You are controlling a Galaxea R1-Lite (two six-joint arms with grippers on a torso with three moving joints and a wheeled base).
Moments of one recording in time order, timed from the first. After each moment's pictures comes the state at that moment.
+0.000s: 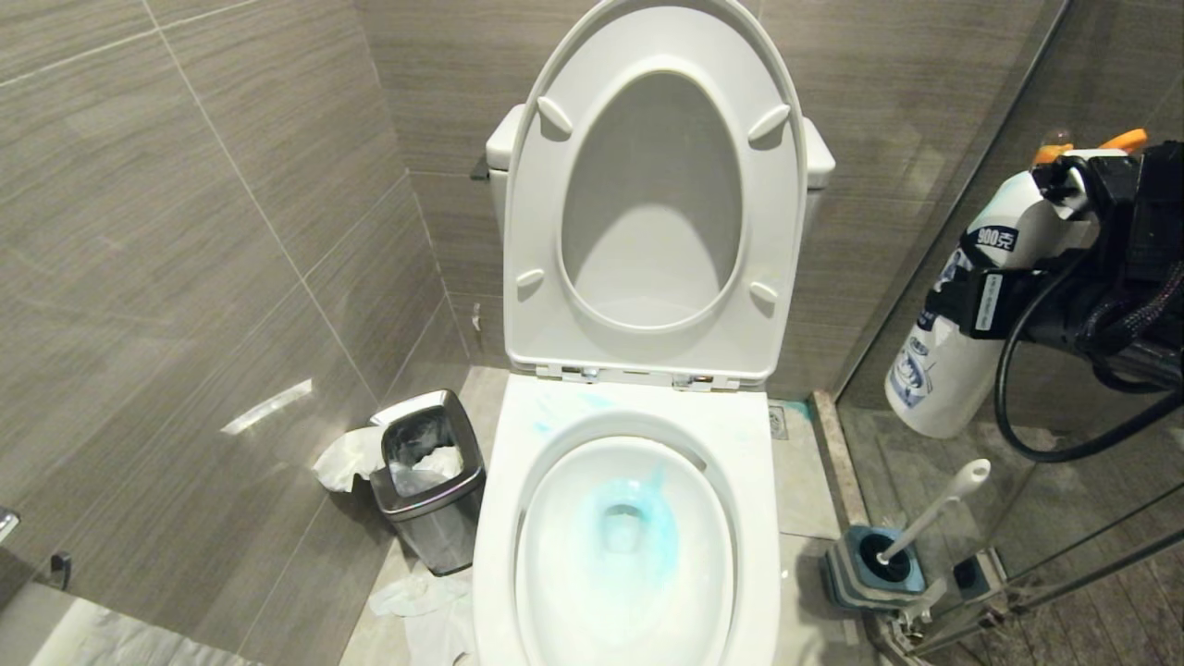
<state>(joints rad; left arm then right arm) 0.00 0.00 0.00 0.00 0.00 0.01 0.22 1.52 -1.06 -0.21 -0.36 0.06</state>
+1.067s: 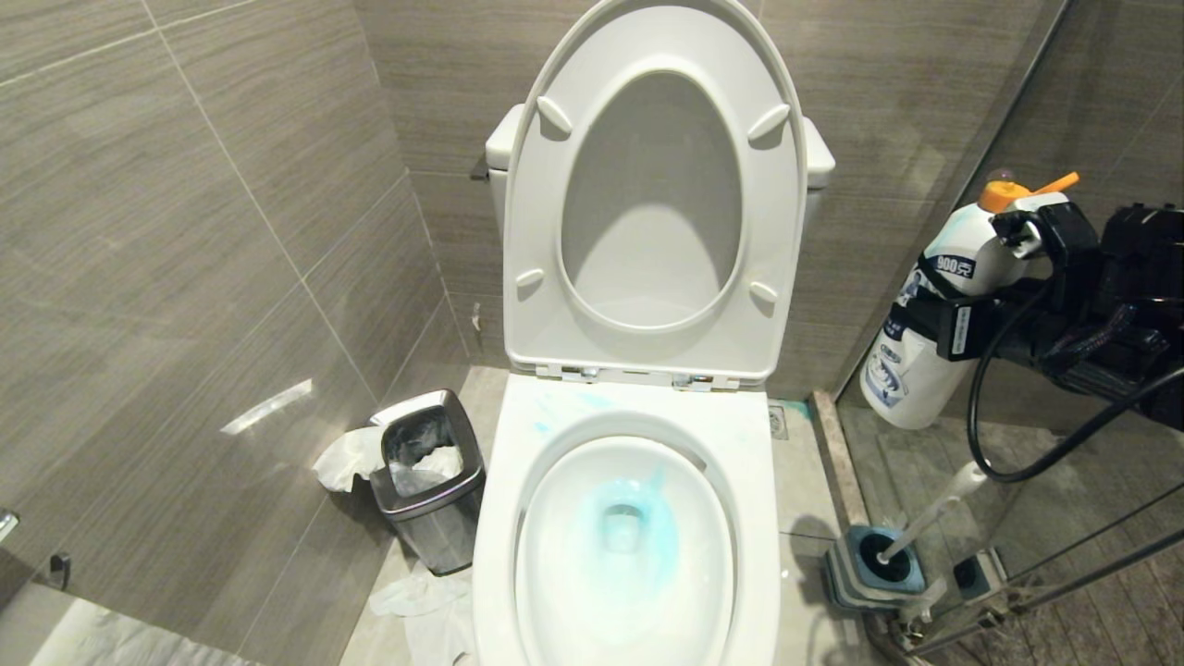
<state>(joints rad) 0.00 0.00 0.00 0.00 0.00 0.01 0.07 1.65 -0.94 -0.54 -0.06 -0.12</state>
